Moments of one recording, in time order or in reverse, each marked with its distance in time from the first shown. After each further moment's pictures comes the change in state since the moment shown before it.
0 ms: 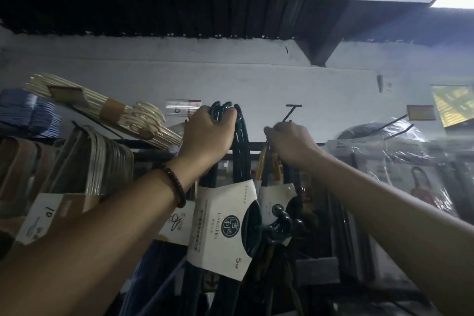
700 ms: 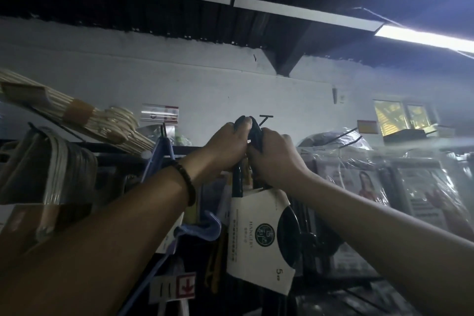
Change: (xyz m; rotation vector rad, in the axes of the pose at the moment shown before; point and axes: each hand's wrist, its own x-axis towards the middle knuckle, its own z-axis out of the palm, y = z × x) left_hand -0.001 0.028 0.040 -0.202 -0.518 -0.083; right_hand -0.065 -0.026 -0.029 -0.077 0.157 -0.154
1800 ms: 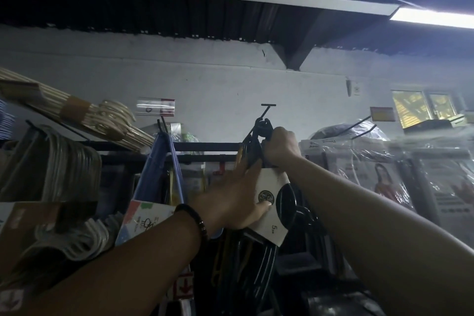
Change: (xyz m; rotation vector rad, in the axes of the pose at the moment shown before) left_hand -0.020 -0.084 0.045 0.833 -0.245 0.169; right_hand 0.069 0.074 0.054 -0.007 0.025 0.324
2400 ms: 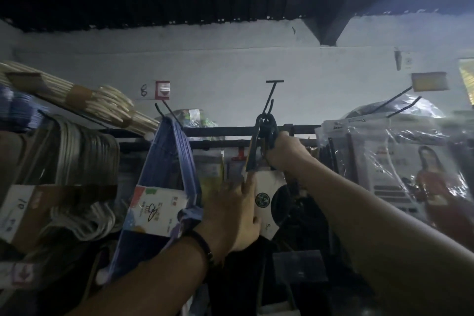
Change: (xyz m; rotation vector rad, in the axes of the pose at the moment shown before) left_hand -0.009 0.003 0.066 0.388 -0.038 -0.299; right_hand 0.013 0.044 0.051 0.011 -0.334 0.037
